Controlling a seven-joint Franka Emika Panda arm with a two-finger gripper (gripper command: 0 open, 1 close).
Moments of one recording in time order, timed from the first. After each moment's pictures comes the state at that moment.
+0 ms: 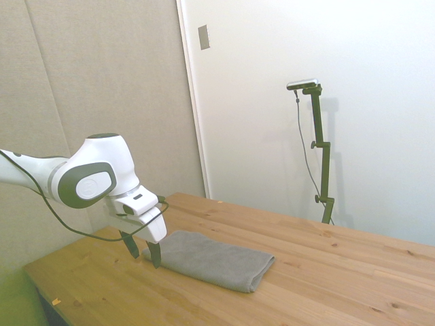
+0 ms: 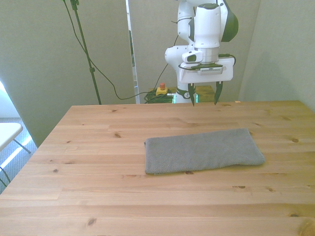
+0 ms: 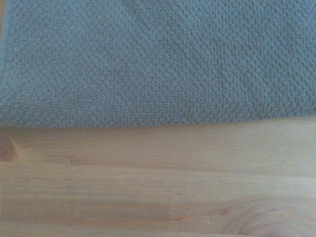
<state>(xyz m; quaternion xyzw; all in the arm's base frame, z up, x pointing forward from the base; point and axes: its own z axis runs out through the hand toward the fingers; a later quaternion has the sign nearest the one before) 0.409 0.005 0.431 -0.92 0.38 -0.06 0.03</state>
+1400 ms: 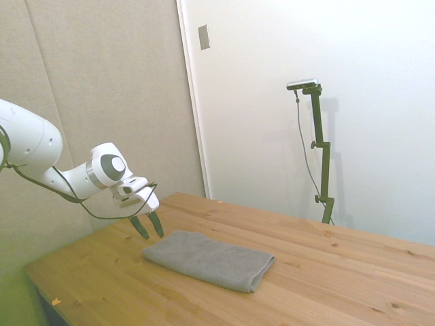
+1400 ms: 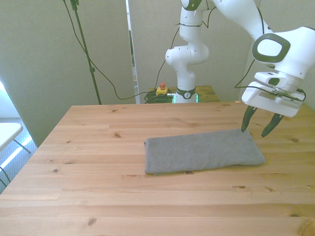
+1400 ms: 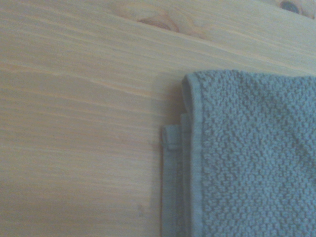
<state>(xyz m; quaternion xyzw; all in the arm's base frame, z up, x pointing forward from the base) 0.548 0.223 0.371 -0.91 0.36 -0.15 -0.15</state>
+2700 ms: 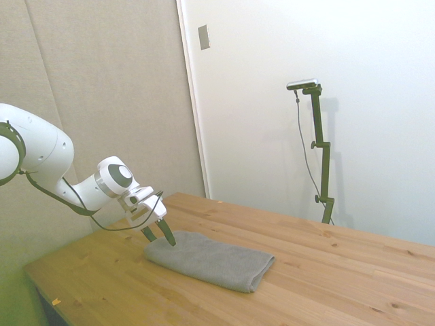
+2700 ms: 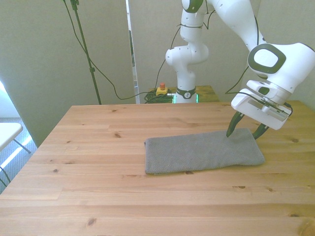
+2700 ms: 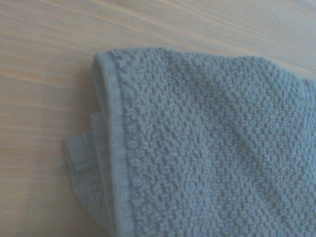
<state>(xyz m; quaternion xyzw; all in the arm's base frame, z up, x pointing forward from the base) 0.557 0.183 0.344 -0.89 0.38 -0.17 -0.20</state>
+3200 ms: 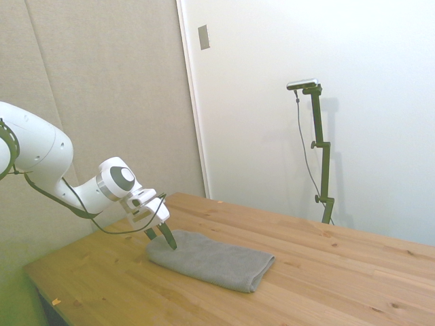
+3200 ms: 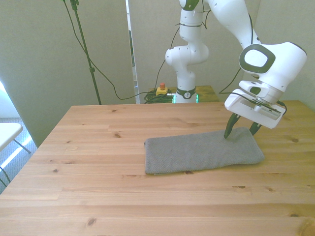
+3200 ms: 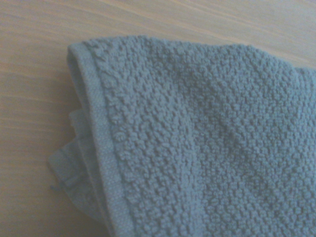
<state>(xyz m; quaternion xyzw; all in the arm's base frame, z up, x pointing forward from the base) 0.549 0.161 0.346 -0.89 0.39 -0.17 -0.18</state>
